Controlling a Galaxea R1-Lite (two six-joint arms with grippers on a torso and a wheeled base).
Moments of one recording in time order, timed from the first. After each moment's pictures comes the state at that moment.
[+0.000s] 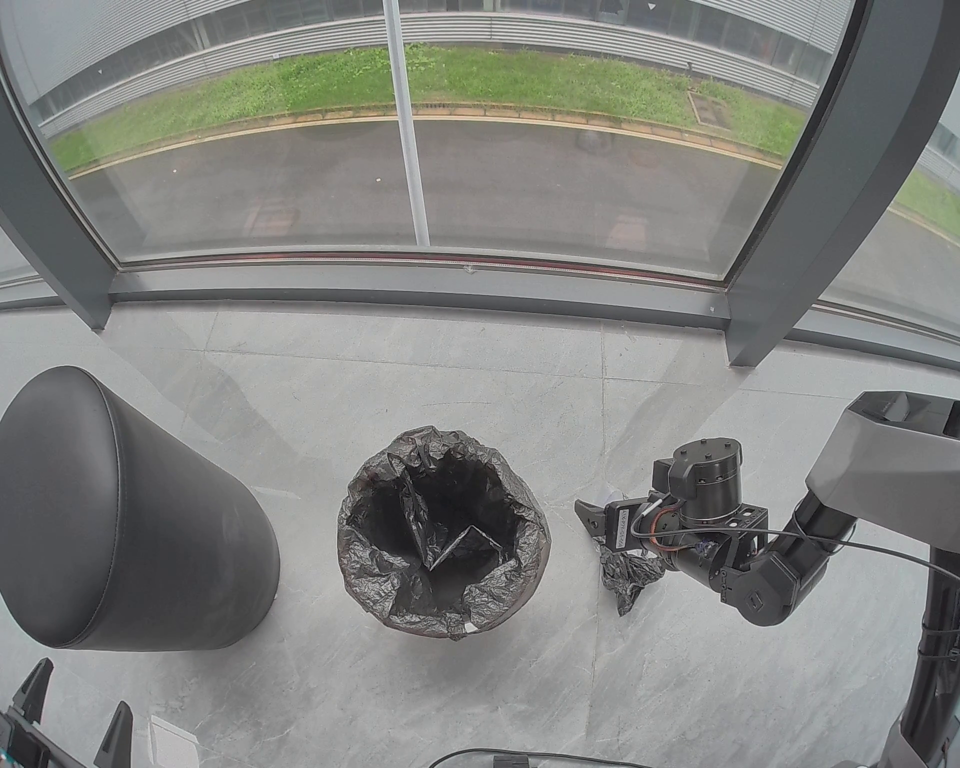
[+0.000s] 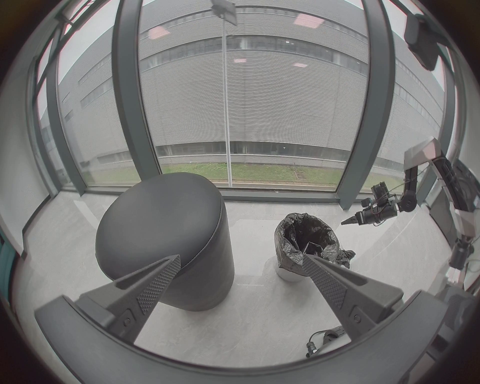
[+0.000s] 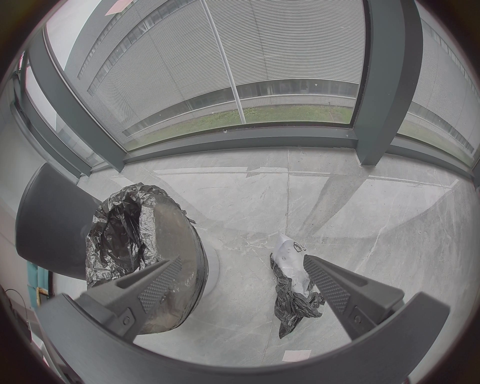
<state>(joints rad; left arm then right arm) 0.01 0.01 -0.08 0.13 -0.03 0.01 0.49 2.21 -0.77 -1.00 -0.19 0.25</state>
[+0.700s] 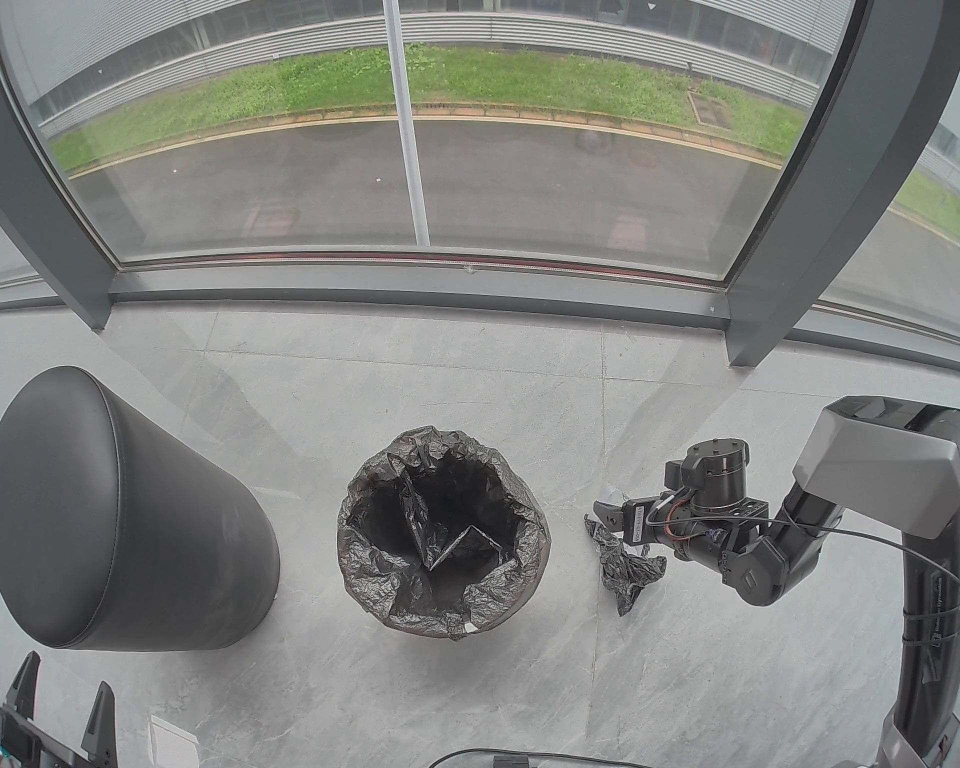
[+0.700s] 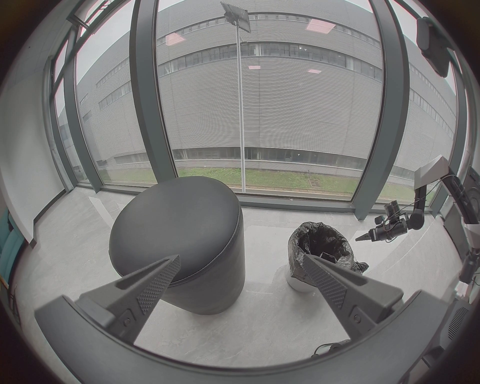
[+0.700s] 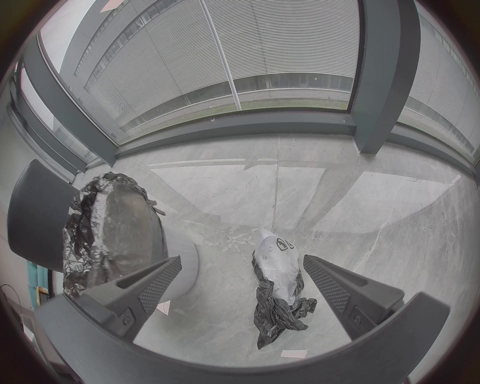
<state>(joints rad) 0.00 0.01 -0.04 0.05 0.07 -0.02 0.37 2.33 -0.85 -1.01 -0.08 0.20</state>
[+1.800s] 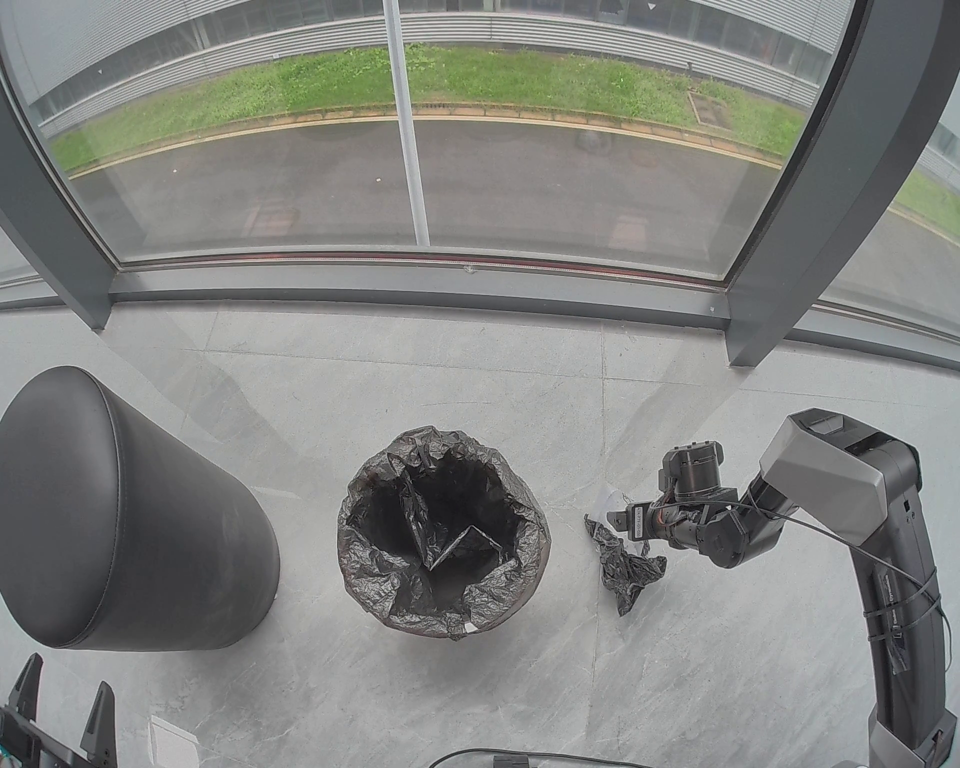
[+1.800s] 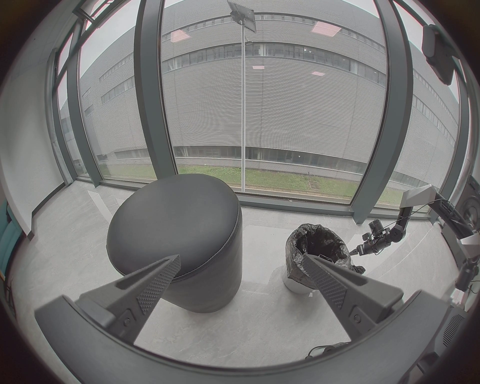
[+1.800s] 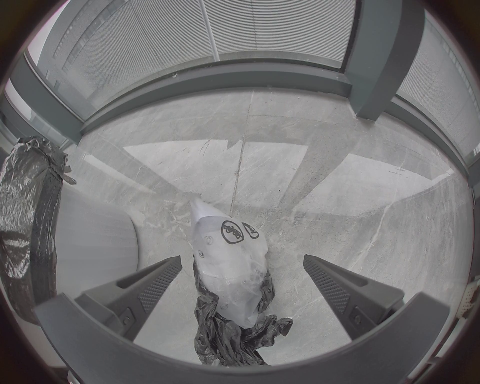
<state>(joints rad) 0.00 0.01 -0.04 0.05 0.07 -0.06 0.26 2.60 -1.26 -0.69 -0.07 0.15</state>
